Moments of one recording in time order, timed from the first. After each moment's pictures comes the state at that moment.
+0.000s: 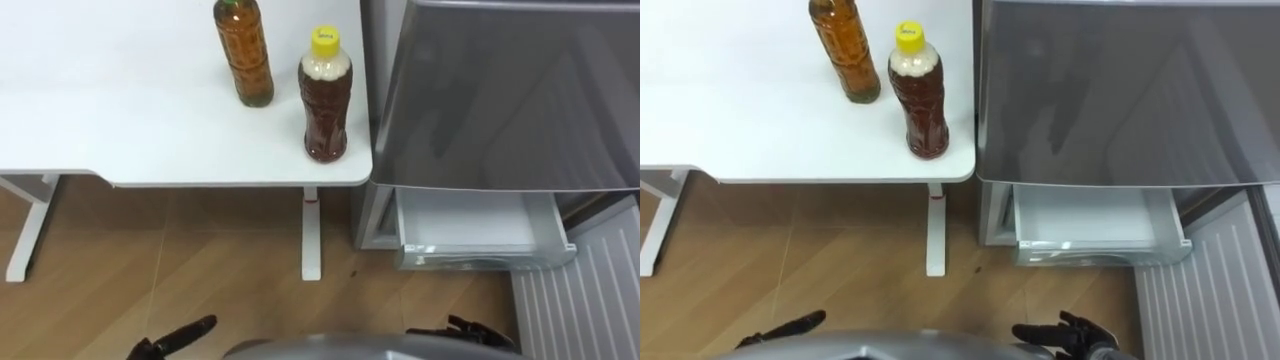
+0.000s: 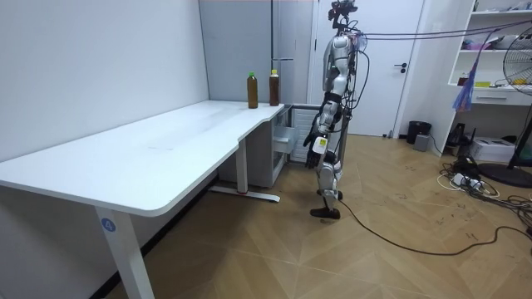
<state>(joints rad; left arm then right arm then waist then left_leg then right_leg) 0.18 0.18 0.28 1.04 -0.56 0.01 0.15 0.08 -0.22 -0.01 1.29 0.25 0.01 0.24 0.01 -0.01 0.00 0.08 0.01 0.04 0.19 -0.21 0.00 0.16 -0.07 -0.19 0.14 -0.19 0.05</state>
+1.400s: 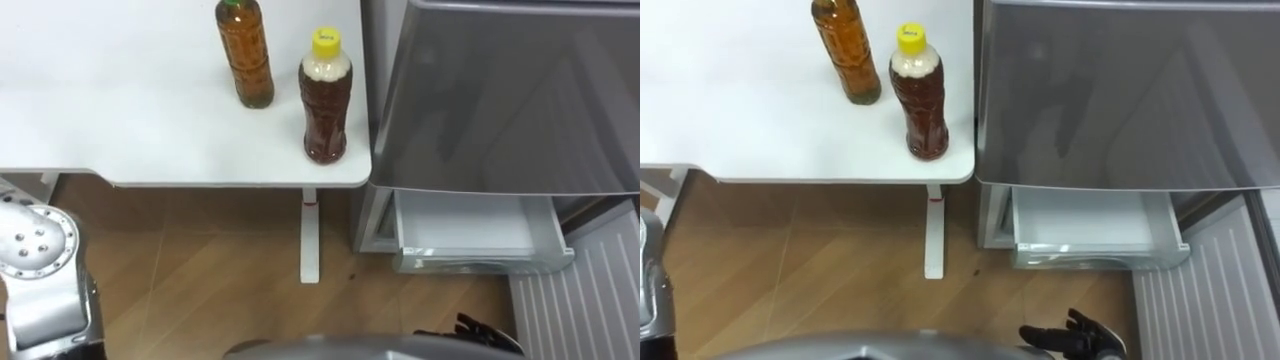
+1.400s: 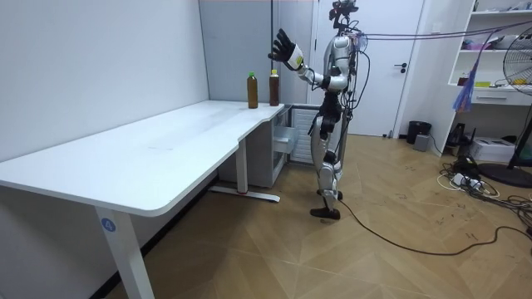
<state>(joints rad) 0.19 0.21 0.35 -0.34 0.08 -0.24 0.77 0.16 -0.22 -0.04 1.22 0.24 -0.09 0.22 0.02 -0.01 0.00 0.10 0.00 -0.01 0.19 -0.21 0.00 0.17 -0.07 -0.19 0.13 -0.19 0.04</state>
